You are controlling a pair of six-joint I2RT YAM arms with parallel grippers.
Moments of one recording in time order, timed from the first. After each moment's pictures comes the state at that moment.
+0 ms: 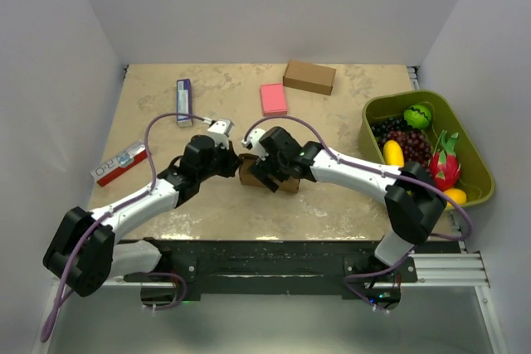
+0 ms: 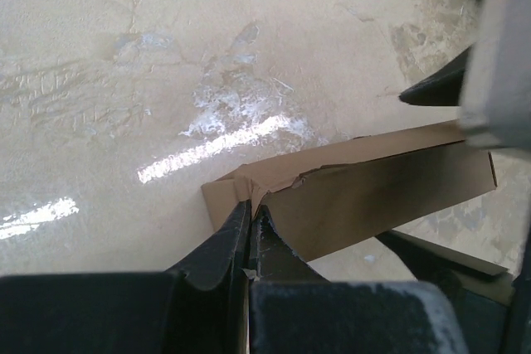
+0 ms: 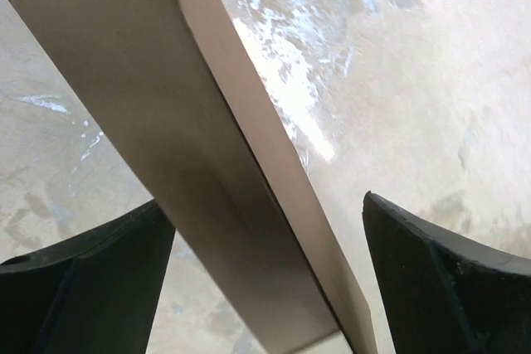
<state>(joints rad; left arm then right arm) -0.56 1.22 0.60 0.10 0.09 -0.35 0.88 1.66 1.17 -0.46 0.17 -0.13</state>
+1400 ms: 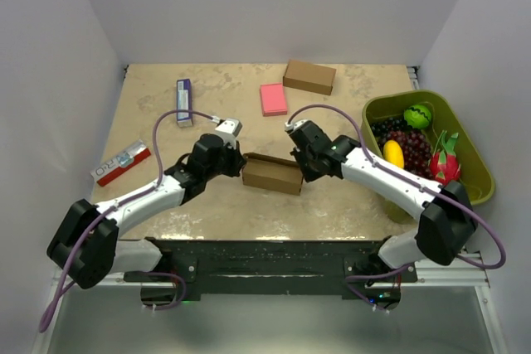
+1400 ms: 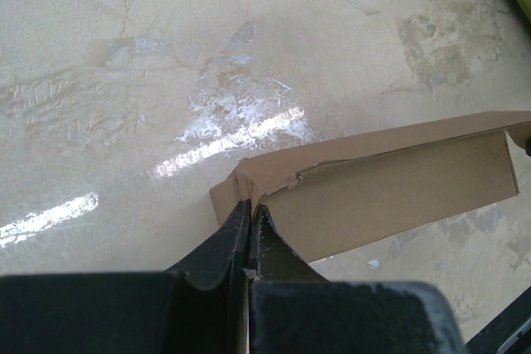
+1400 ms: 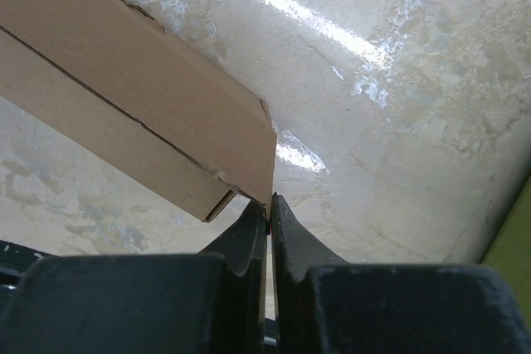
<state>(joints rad) -0.61 1.27 0.65 0.07 0.03 -0.33 0.76 1.45 1.11 -0.75 0.25 0.24</state>
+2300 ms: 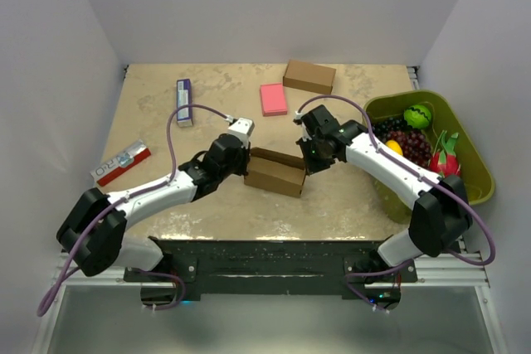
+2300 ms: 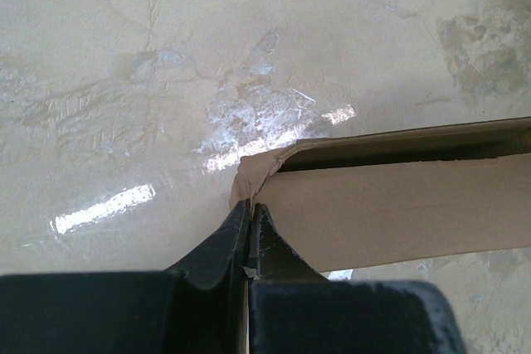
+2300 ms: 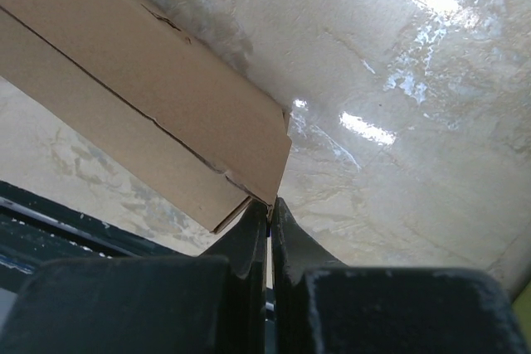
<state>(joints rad) -0.73 1.36 0.75 0.01 -0.18 -0.30 0.61 1.51 1.20 -0.83 -0.02 0.25</state>
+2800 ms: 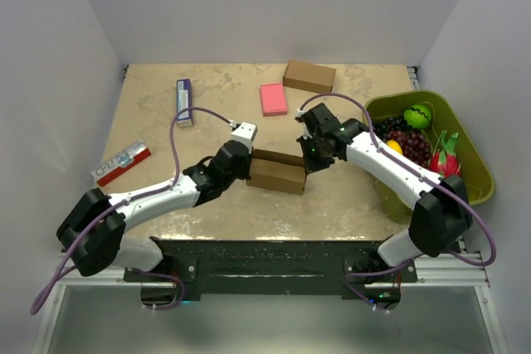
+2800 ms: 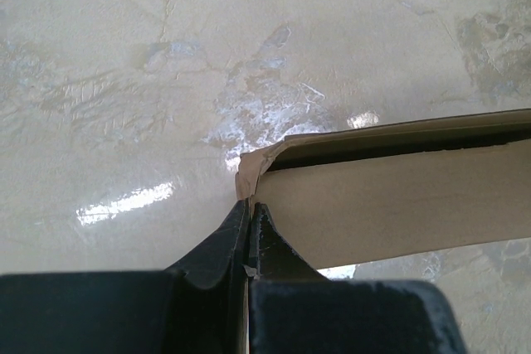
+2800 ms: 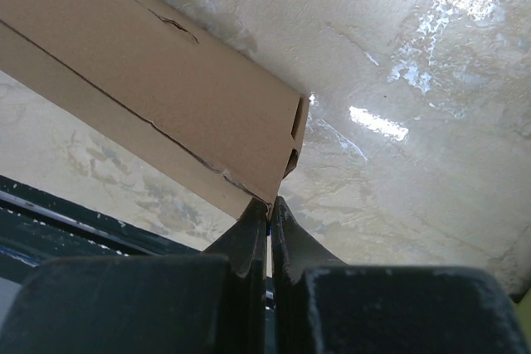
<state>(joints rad) -0.81 1.36 0.75 -0.01 -0.32 -0.33 0.61 1.51 1.23 -0.86 -0.02 0.30</state>
